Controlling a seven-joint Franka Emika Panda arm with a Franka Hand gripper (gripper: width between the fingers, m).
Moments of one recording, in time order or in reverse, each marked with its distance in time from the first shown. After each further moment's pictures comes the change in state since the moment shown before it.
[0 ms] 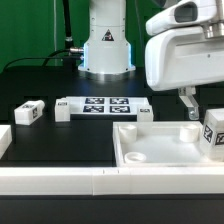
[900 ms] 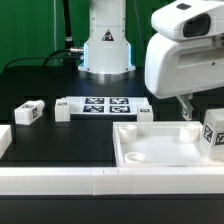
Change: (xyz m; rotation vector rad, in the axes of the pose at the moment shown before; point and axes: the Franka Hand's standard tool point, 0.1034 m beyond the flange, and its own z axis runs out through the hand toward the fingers) arm 0.004 0.007 0.000 0.053 -0.353 0.028
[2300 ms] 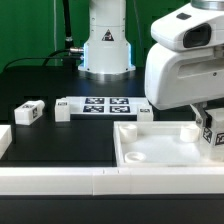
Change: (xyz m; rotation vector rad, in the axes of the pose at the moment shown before) arm 0.005 0.005 0.009 0.004 0.029 0.163
